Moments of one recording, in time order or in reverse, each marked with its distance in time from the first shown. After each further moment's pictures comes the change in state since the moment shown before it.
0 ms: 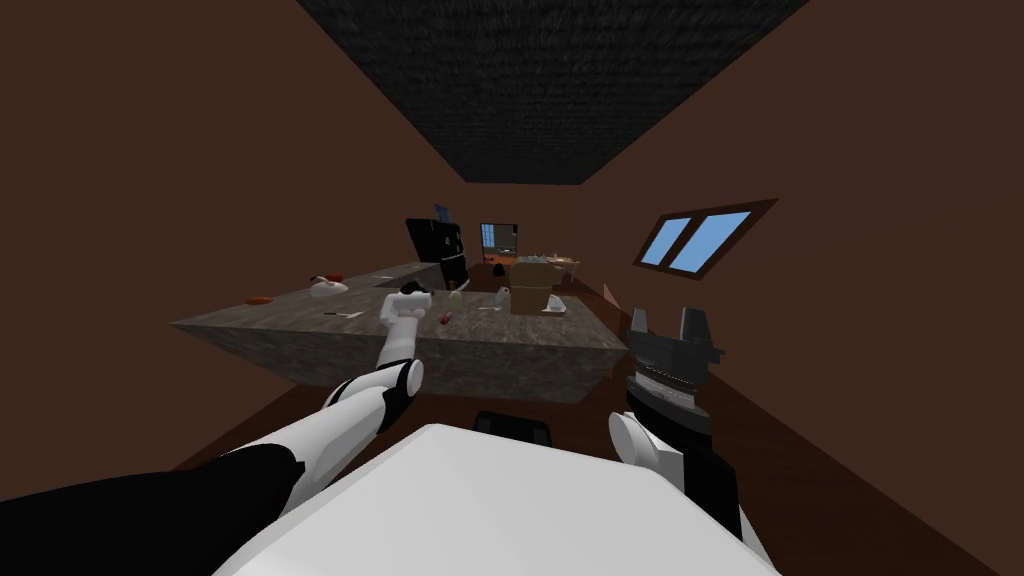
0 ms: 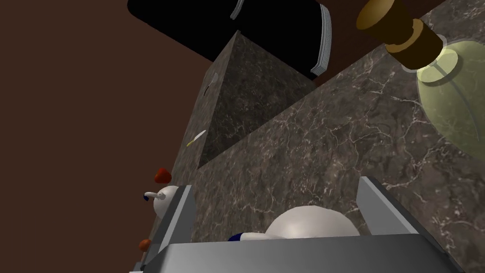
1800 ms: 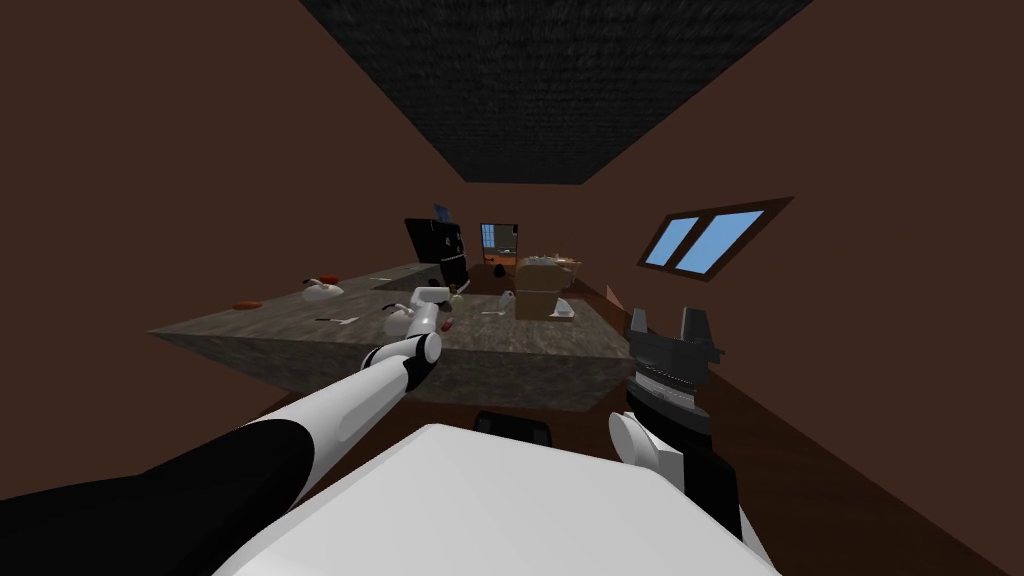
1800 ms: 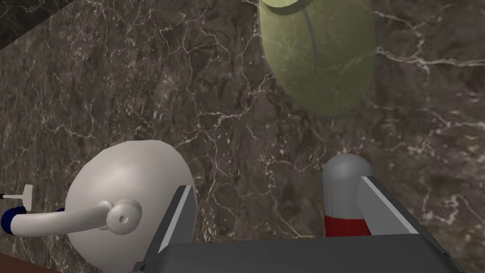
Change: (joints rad) left arm -0.277 -0.034 0.034 0.420 -0.124 0.463 0.214; right arm 0.000 0.000 0.000 0.000 0.000 0.000 0.000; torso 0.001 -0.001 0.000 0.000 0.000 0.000
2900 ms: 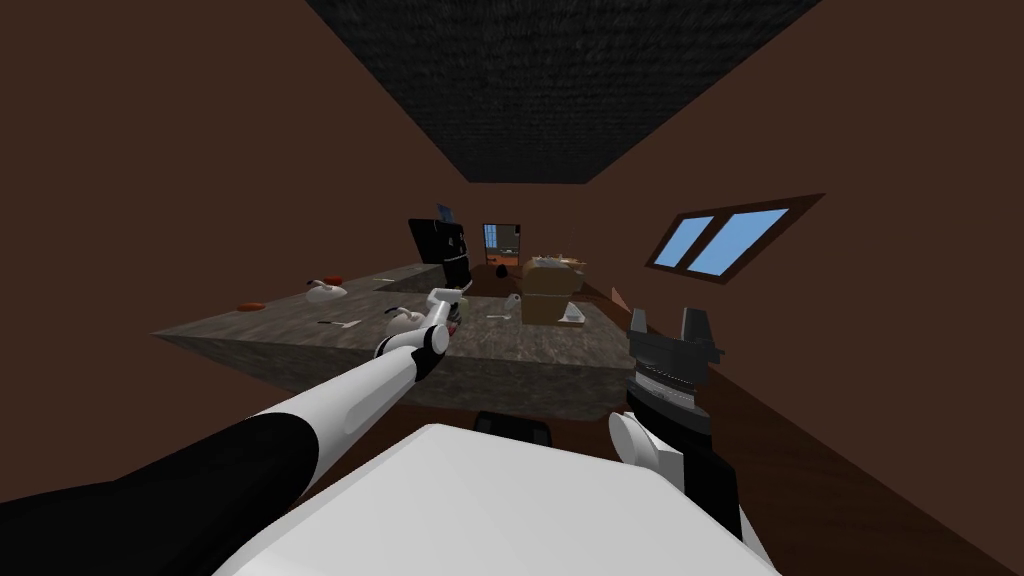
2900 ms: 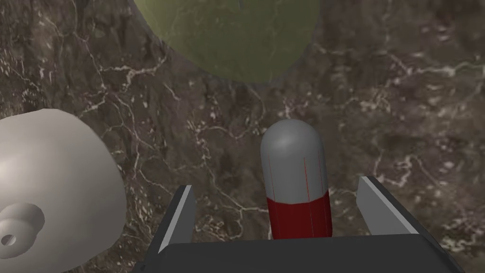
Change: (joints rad) left arm -0.108 -0.036 -0.020 0.237 -0.062 0.212 0.071; right arm 0.000 0.000 0.000 0.000 0.000 0.000 0.000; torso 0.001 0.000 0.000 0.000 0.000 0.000
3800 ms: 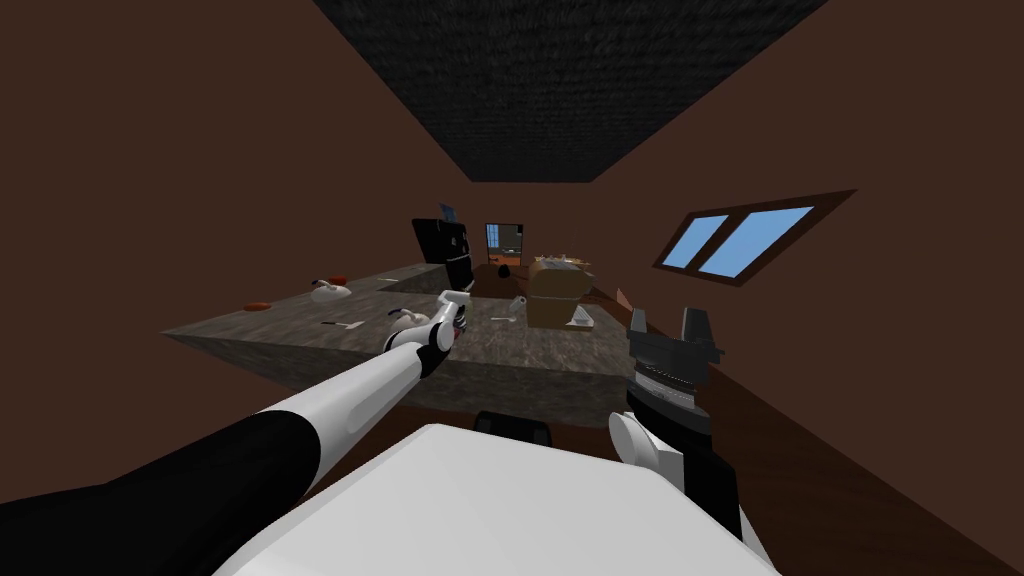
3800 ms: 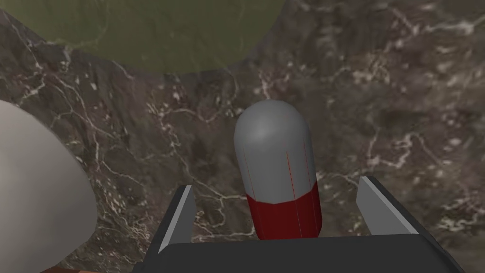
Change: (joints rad) left arm -0.053 -0.036 -0.025 0.135 -0.040 0.101 0.039; right arm 0.000 0.000 0.000 0.000 0.000 0.000 0.000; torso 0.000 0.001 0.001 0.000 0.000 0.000
